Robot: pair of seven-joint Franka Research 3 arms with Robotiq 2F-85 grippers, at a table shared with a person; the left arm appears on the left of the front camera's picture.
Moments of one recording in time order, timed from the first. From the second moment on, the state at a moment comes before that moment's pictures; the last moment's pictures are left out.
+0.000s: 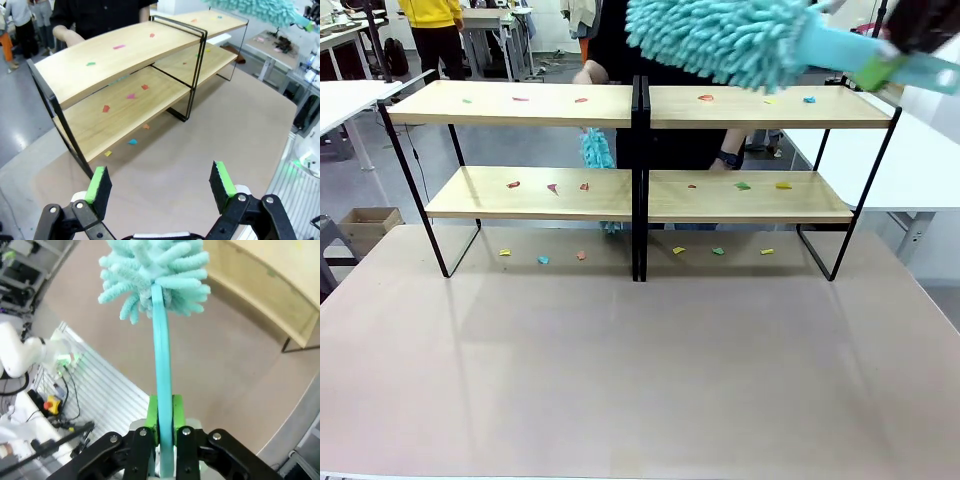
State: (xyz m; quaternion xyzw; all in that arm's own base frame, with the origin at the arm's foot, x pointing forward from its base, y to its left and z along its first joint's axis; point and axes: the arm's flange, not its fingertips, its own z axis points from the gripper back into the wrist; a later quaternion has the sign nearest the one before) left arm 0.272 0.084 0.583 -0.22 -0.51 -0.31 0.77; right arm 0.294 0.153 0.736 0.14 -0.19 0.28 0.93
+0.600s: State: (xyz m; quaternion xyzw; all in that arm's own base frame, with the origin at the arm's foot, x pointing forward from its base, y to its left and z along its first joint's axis) left arm 0.272 0.084 0.583 -0.22 -0.51 -0.31 0.77; right arm 0.393 0.280 0.706 0.10 -0.20 0.25 0.94
